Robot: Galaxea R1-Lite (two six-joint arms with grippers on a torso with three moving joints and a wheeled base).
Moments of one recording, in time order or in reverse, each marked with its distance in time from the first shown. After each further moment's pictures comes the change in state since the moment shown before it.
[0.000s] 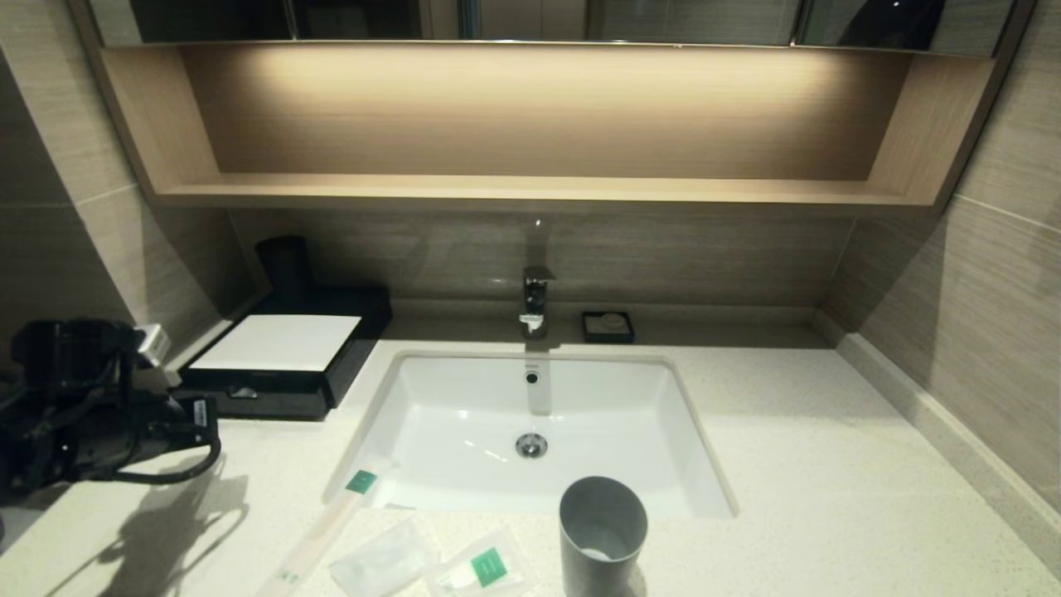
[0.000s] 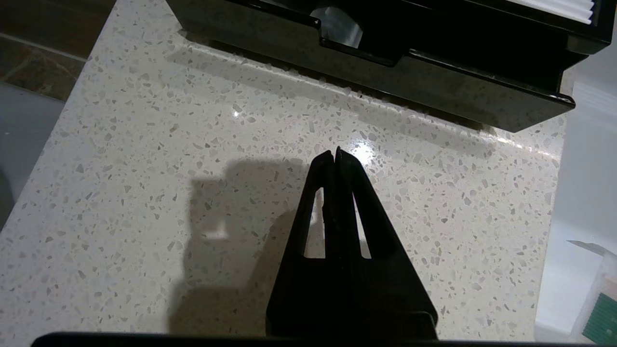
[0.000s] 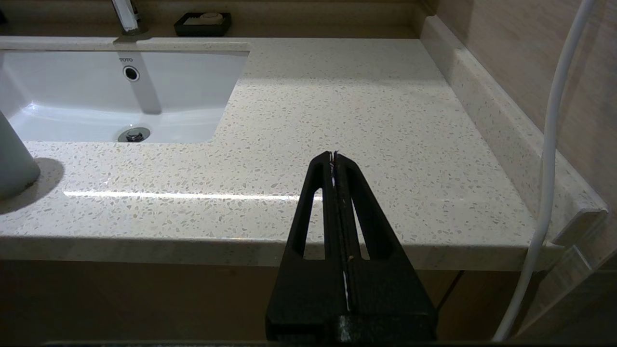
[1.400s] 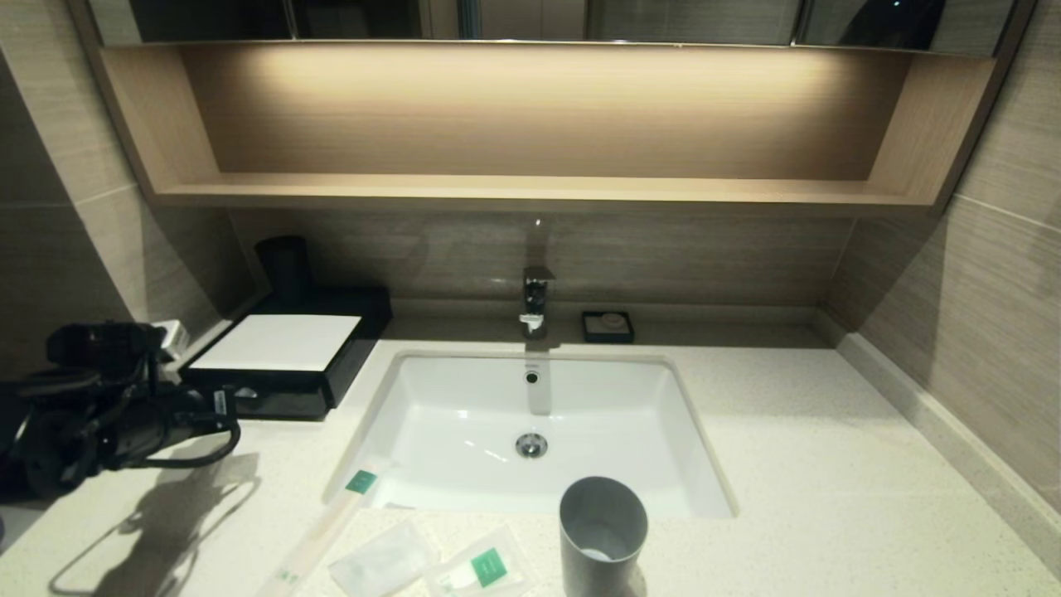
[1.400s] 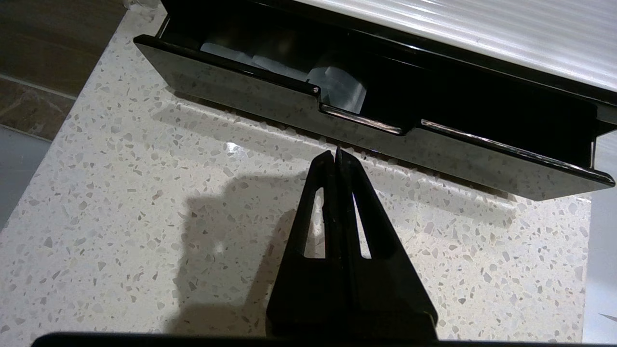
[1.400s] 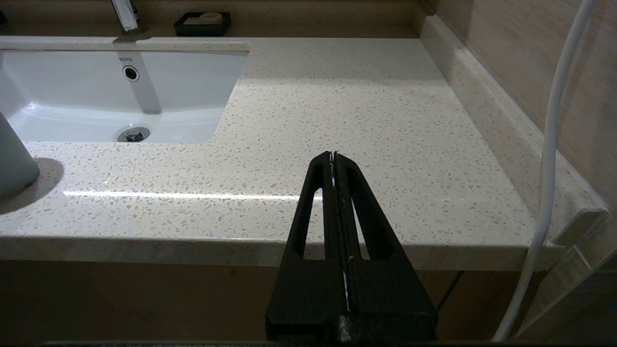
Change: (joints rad) left arm -0.002 0.140 -0.032 -0.183 0.003 0.000; right arm 0.000 0.000 0.000 -0.001 0.000 0.000
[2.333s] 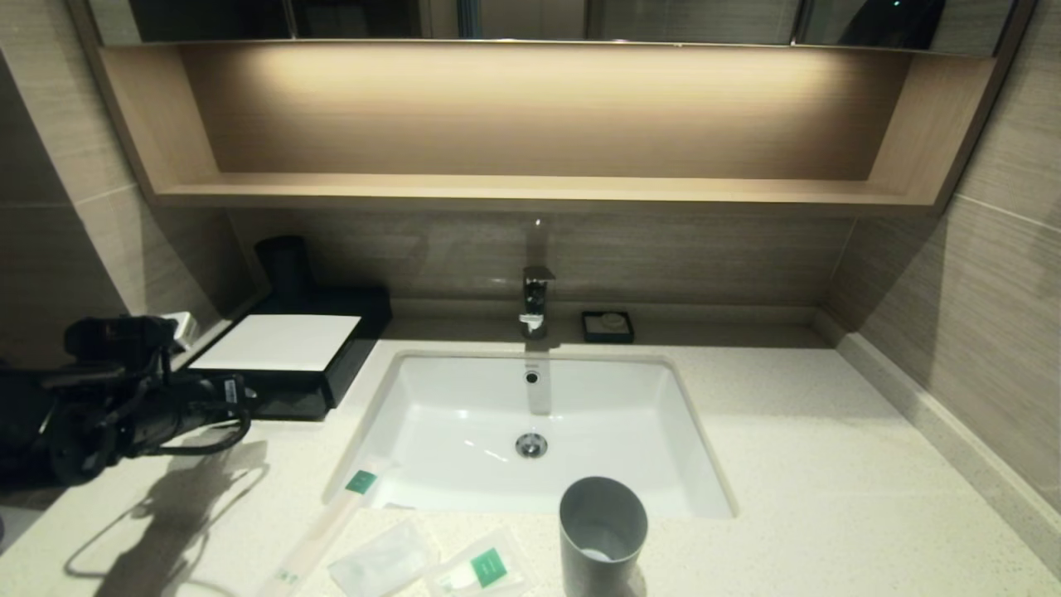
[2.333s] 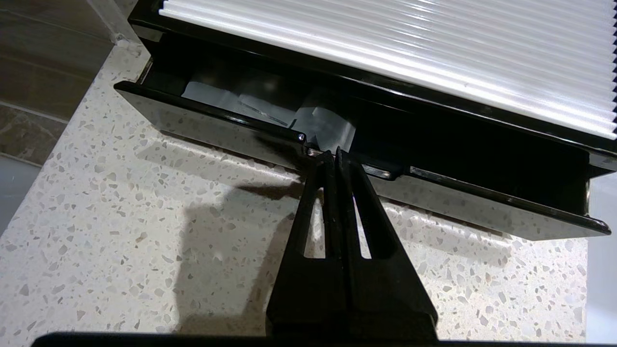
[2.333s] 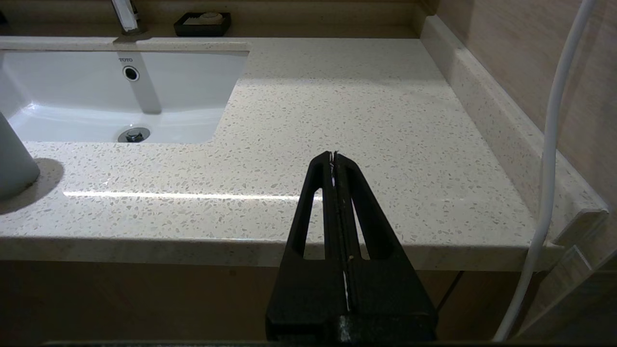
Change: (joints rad) left arm -0.011 0.054 -0.050 -0.041 -0.001 -0.003; right arm 0.000 0.000 0.000 0.000 0.000 0.000
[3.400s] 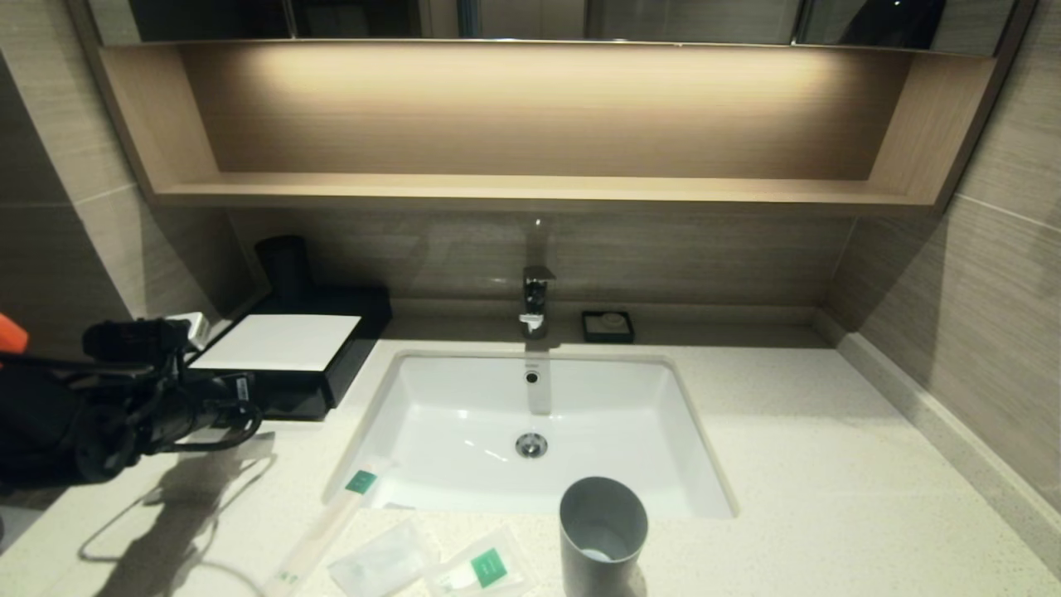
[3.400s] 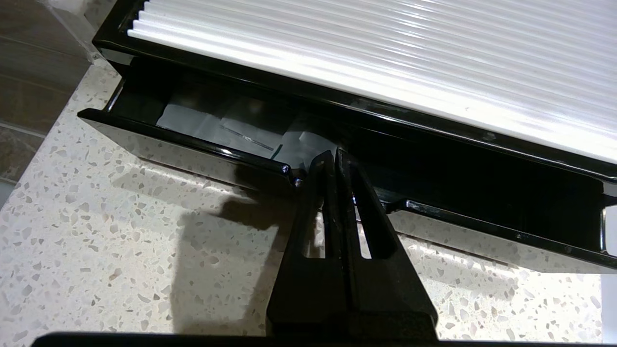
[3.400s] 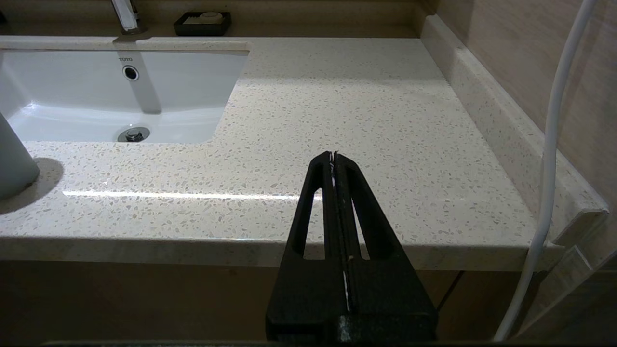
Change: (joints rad) left arm -0.011 0.065 -0.024 -0.069 -0.003 0.001; right arm 0.000 0.000 0.000 0.000 0.000 0.000
